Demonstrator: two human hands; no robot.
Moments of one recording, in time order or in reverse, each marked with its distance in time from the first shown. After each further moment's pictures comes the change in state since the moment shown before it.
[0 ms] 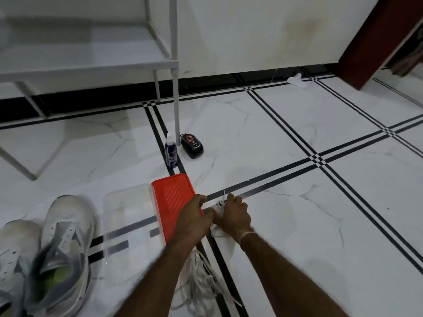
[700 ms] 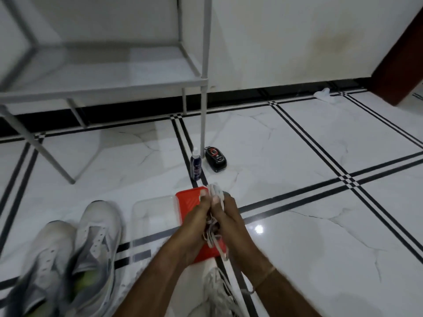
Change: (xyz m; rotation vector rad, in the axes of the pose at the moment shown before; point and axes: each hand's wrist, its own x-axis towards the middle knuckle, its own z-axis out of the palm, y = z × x) left_hand -0.017 0.034 -0.060 -0.828 -0.153 -0.250; right_hand -0.070 -0.084 -0.044 1.123 -0.159 -0.284
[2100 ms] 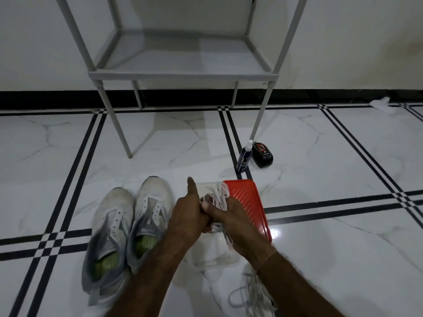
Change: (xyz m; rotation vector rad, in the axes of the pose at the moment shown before) left_hand -0.049 0.016 -0.130 0.798 0.397 0.222; right_hand -0.001 0.004 0.105 0.183 -0.436 0.100
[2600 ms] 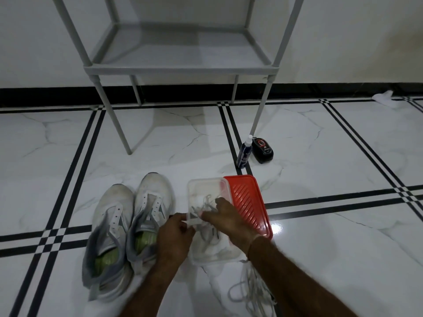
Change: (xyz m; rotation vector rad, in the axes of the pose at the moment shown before) left_hand -0.012 -0.081 0.024 -0.023 0.209 -0.137; right_hand 0.030 0.037 -0.011 -0.534 0.156 0.285
